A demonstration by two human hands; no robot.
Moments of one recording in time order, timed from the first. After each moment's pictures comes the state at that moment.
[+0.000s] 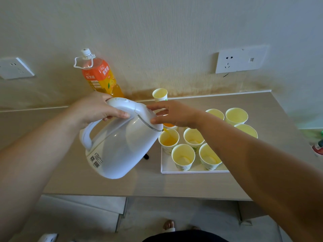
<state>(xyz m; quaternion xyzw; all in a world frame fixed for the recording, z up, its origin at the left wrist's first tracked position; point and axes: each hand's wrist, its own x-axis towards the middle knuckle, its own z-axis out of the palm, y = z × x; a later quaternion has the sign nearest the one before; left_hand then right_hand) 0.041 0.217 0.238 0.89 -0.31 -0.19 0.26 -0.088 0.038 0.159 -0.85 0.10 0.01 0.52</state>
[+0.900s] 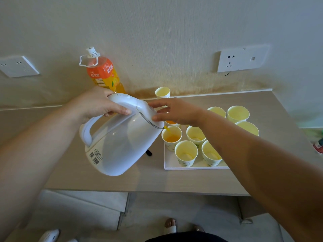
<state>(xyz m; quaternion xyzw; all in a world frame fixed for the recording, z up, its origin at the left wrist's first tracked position) 0.034 0.228 0.249 0.89 -0.32 -0.18 0.26 -0.088 0.048 0.160 -0.84 0.11 -0.01 0.54</state>
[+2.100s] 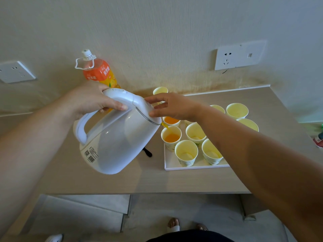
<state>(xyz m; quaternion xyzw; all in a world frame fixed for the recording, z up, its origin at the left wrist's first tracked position) 0.038 0.228 0.267 0.89 -0.34 -0.18 0.25 -0.088 0.051 0.174 -0.84 0.11 -0.03 0.54</state>
